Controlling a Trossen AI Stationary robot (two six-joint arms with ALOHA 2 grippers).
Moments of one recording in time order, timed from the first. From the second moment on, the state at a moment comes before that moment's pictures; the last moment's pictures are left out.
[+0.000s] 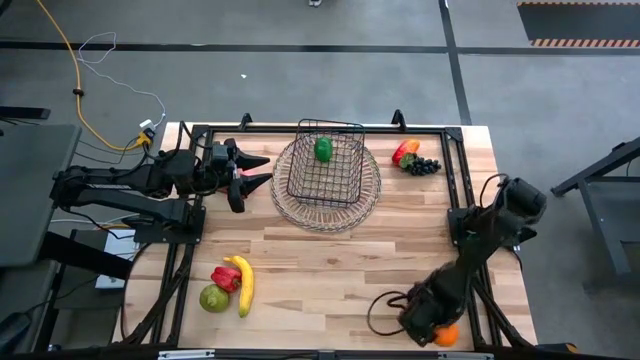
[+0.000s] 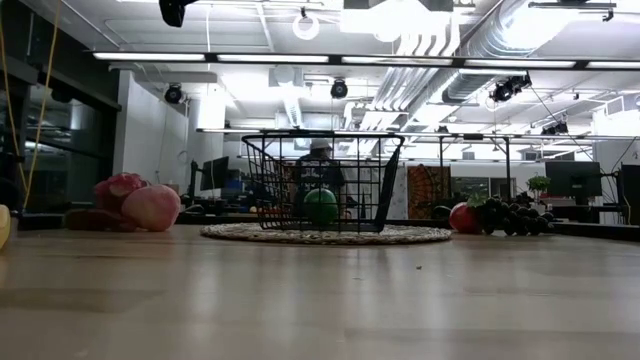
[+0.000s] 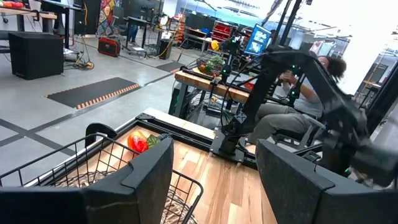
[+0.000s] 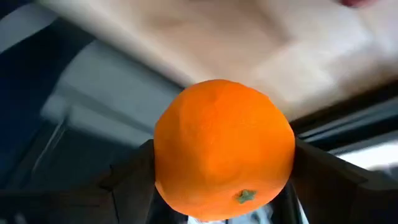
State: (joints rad) left arm 0.12 0.76 0.75 -0.01 -0.25 -0.26; right arm 0.81 1.66 1.13 -0.80 -0.58 1.69
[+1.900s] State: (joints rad) left arm 0.12 0.76 0.75 -0.03 -0.25 -0.26; right arm -0.39 1.94 1.84 -1.04 0.06 -0.01
